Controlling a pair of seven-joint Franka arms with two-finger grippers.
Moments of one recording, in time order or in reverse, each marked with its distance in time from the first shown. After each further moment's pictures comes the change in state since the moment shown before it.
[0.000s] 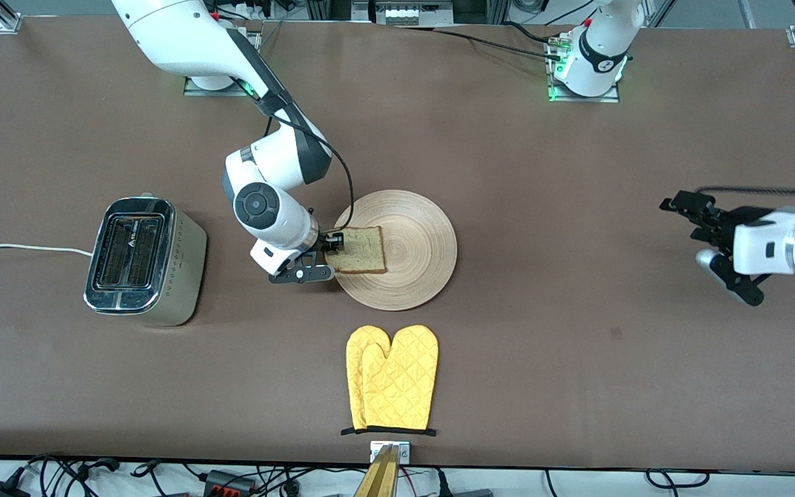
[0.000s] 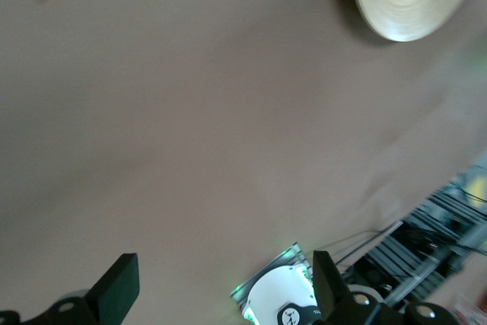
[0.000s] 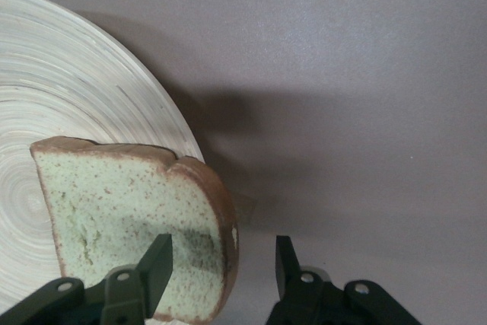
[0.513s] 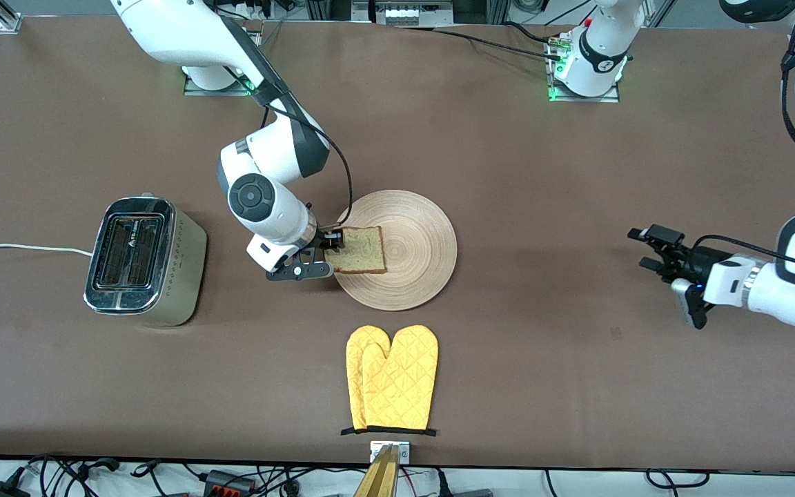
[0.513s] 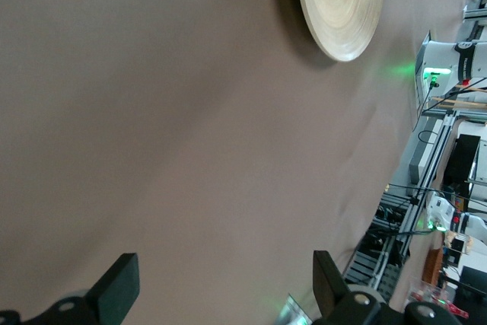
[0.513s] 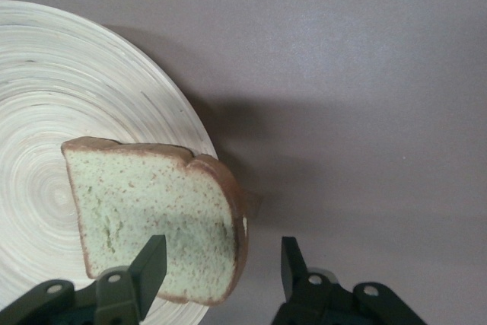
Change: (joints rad) left arm 0.121 0.237 0.014 -0.064 -0.206 0.118 0.288; right arm -0.001 -0.032 0.001 -0.002 0.000 -0.006 0.000
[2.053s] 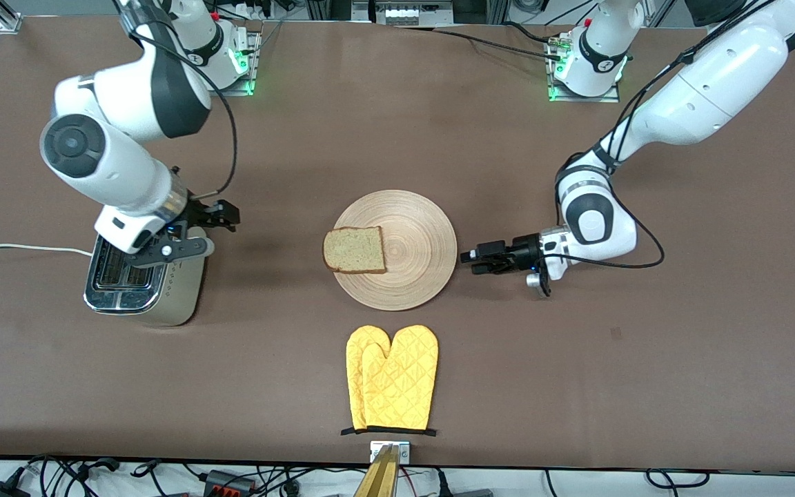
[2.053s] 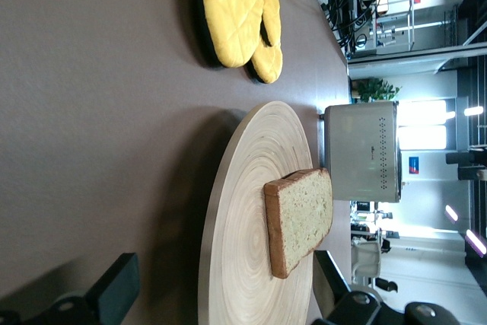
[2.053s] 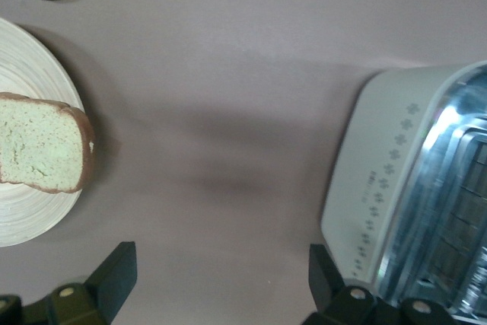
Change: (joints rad) left arm -0.161 0.034 -0.176 -0.684 -1.116 1.141 0.332; right arm -0.215 -0.308 0.000 -0.050 -0.133 -0.292 -0.257
